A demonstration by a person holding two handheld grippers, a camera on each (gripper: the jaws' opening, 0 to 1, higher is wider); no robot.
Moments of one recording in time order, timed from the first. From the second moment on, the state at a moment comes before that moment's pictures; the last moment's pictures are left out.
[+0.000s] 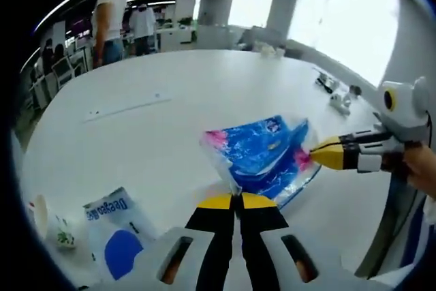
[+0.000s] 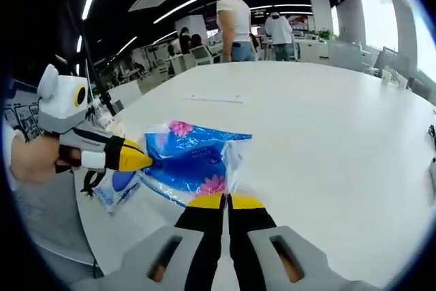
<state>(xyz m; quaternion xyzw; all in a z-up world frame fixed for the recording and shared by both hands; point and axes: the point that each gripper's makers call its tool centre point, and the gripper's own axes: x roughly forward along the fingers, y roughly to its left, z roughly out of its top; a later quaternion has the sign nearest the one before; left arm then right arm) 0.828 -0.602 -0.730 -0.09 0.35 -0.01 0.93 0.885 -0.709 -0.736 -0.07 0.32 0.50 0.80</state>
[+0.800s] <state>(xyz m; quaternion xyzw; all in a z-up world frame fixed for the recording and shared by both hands) 0.831 -0.603 -0.779 -0.11 0.40 0.00 0.91 0.889 -0.707 -0.789 -0.07 0.37 0.51 0.78</state>
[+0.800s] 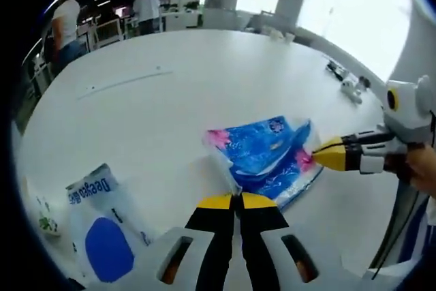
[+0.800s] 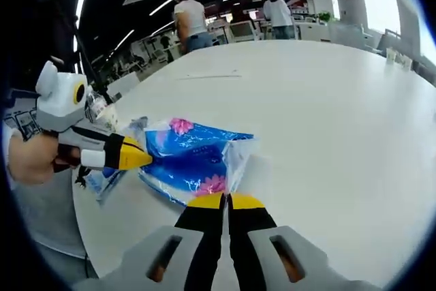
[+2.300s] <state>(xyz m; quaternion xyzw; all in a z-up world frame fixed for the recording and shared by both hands) 0.829 -0.591 -0.812 -0.11 0.42 0.03 0.90 0.881 -0.702 -0.813 -0.11 0.38 0.50 0.77</state>
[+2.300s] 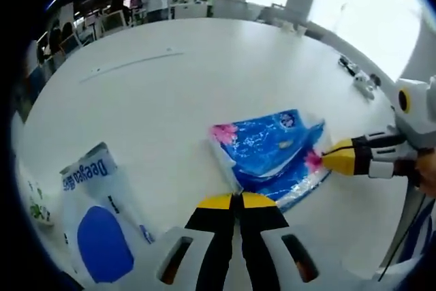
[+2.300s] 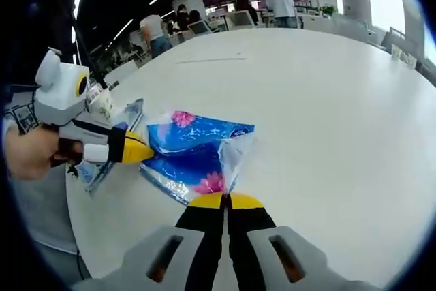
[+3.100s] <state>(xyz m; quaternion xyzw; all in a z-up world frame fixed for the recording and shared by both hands) 0.830 -0.594 -0.795 -0.11 0.40 0.05 0.91 0.868 -0.692 -0.813 -0.17 0.37 0.55 0.73</state>
